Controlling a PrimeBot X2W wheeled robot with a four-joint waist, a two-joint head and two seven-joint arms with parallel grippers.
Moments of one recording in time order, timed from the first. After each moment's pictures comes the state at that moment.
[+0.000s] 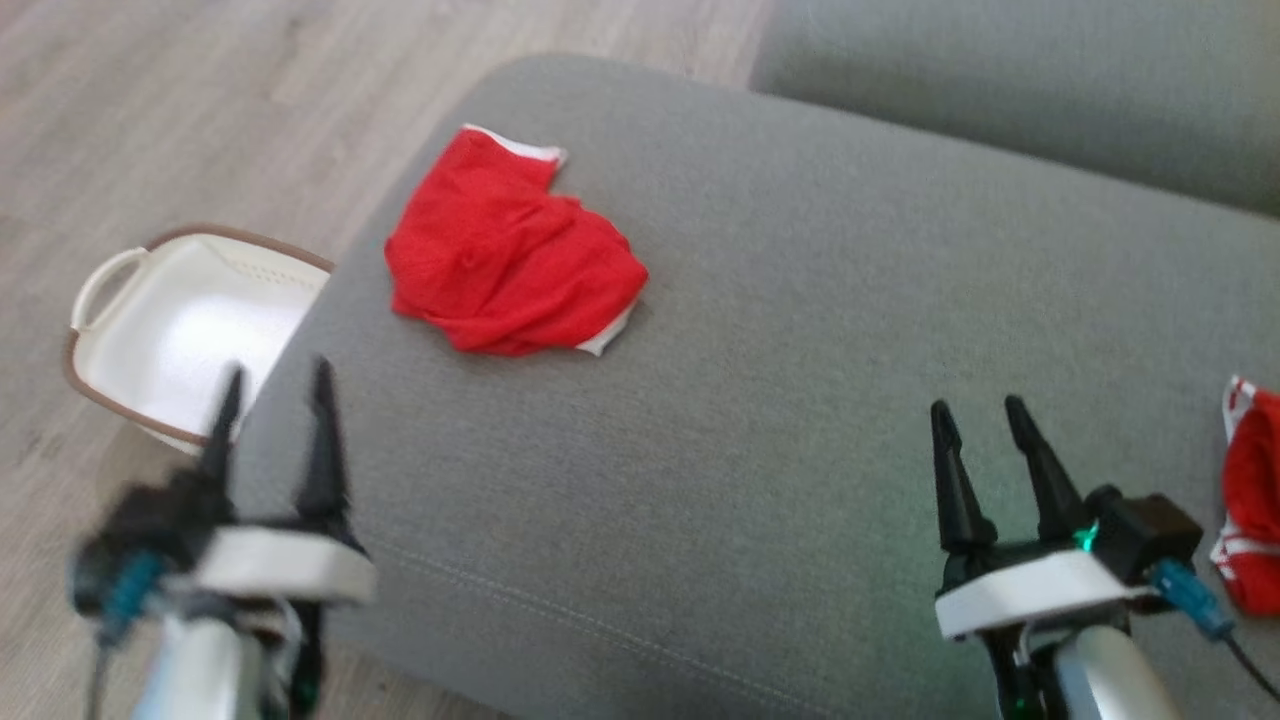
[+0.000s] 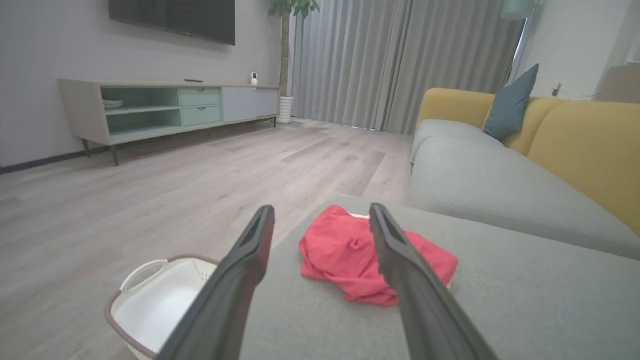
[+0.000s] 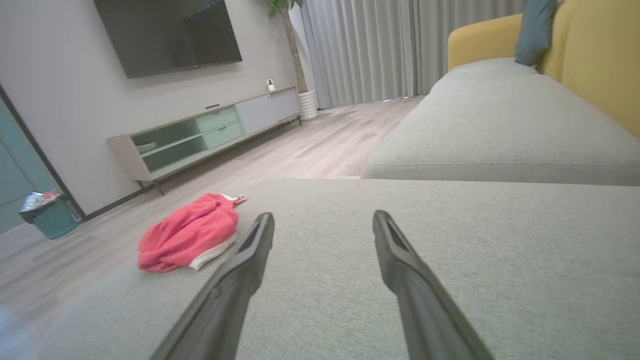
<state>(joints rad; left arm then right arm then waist) -0.03 0.08 -0.07 0.11 -0.18 0.02 -0.26 -0.04 -0.05 0.12 0.27 0.25 0.12 -0.25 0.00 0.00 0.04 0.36</state>
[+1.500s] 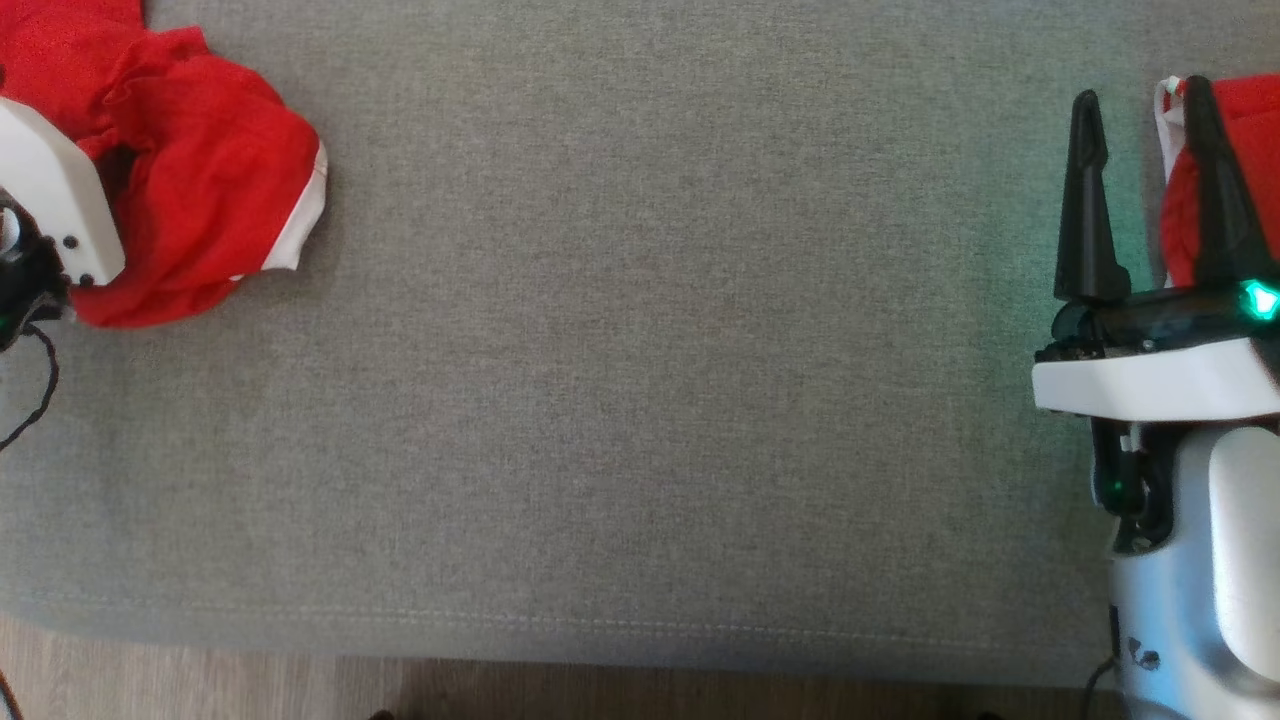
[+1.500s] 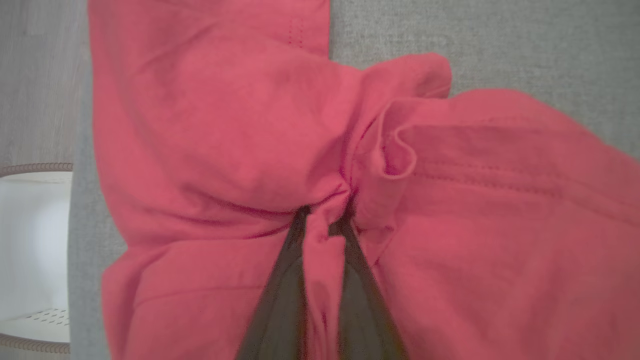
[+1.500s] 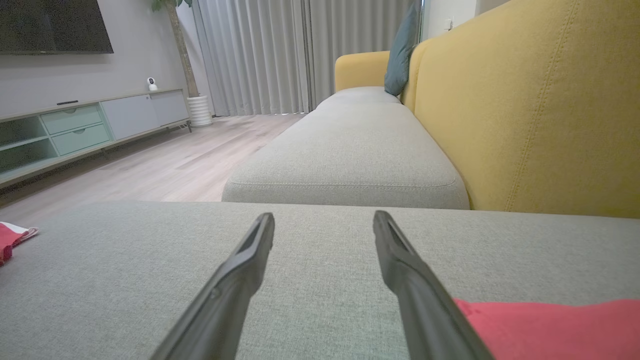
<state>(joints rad) -0.96 0.59 -0.67 0.82 -0.87 -0.13 0.40 -0.31 -0.05 -0.02 -0.06 0.08 0.12 -0.12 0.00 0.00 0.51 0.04</state>
